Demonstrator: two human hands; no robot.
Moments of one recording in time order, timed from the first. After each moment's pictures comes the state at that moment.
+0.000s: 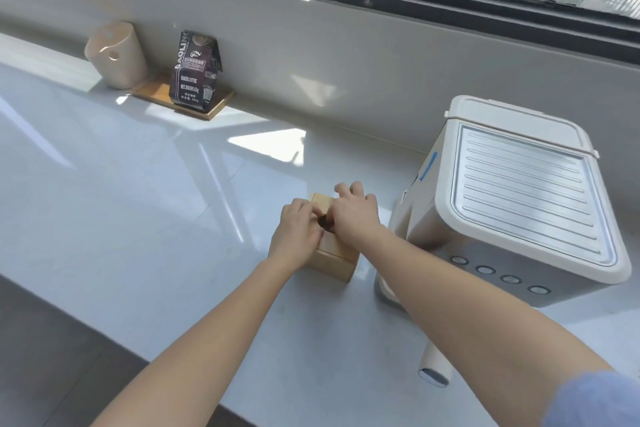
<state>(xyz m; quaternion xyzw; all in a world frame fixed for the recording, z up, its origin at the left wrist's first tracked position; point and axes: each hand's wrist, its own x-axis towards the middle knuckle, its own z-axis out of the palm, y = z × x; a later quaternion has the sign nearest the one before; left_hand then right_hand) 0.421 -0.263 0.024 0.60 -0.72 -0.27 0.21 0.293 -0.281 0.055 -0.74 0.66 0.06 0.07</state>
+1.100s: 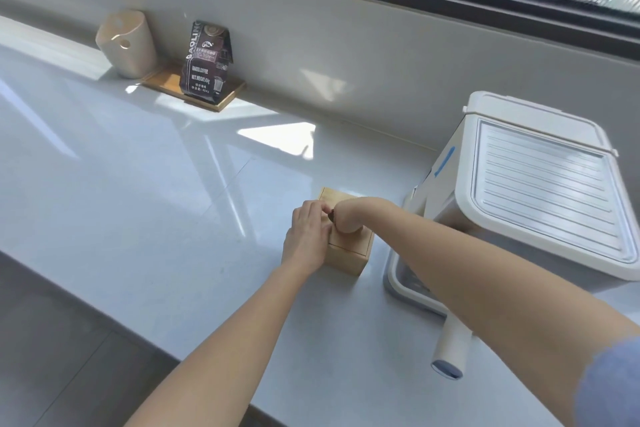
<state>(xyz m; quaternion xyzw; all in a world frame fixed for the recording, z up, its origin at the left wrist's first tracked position) 0.420 -0.241 0.018 0.62 -0.70 -0.28 0.21 0.316 -0.303 0.062 -0.71 0.58 0.34 0.21</state>
